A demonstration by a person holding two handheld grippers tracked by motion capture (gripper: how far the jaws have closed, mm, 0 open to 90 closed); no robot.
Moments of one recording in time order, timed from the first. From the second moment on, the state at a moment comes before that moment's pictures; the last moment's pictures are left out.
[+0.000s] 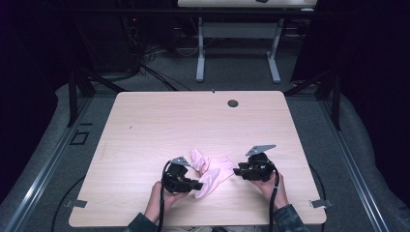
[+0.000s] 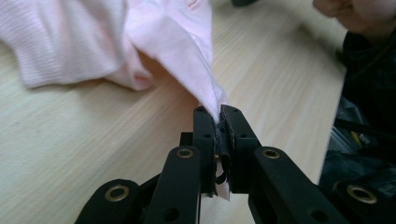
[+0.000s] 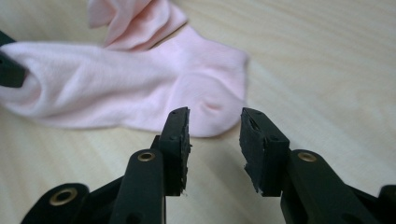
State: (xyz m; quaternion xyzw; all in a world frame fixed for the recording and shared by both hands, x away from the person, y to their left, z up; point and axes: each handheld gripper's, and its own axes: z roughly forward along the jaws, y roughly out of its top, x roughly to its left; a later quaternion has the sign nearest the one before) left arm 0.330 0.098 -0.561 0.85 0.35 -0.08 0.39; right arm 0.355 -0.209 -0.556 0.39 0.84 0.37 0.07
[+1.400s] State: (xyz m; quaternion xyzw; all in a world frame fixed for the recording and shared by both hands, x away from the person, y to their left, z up) left arm 0.300 0.113 -0.559 0.86 0.35 0.01 0.38; right arm 0.371 -0.185 -0.542 0.37 0.86 0.34 0.05
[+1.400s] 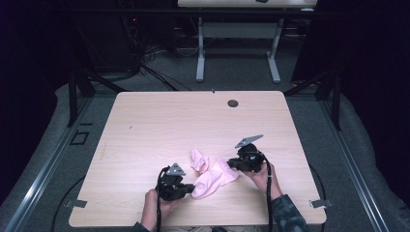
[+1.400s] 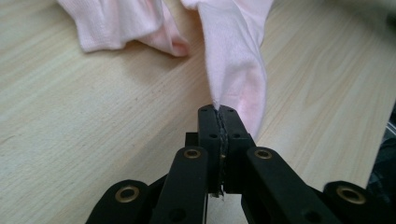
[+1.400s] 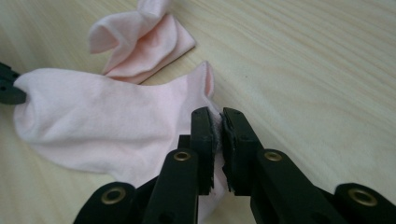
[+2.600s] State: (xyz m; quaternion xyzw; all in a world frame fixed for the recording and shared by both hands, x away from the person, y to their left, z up) left arm 0.293 0.169 -0.571 0.82 0.43 0.13 0.34; right arm 0.306 -0.173 -0.525 0.36 0.87 0.32 0.11
